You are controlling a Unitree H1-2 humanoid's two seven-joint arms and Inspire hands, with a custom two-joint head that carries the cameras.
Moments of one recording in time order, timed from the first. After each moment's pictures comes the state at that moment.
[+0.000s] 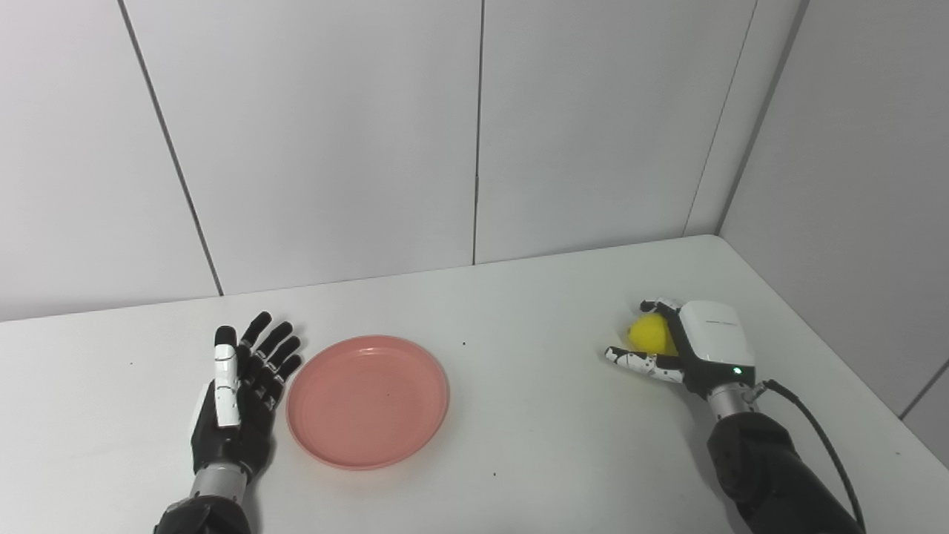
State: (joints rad) left arm -0.38 -0.04 0.10 0.29 -0.32 0.14 -0.11; right arm -0.29 -0.49 0.07 0.38 -0.84 0.09 -0.32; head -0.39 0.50
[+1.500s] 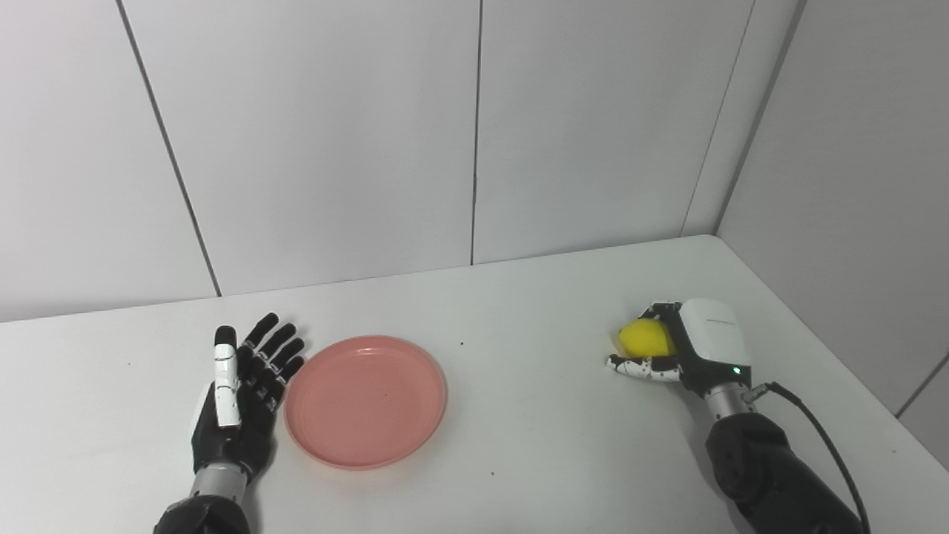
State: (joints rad) left arm -0.38 -0.04 0.10 0.26 -0.33 0.17 -0.11; right arm -0.30 -0.53 0.15 0.42 -0.70 -0.01 -0.42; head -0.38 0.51
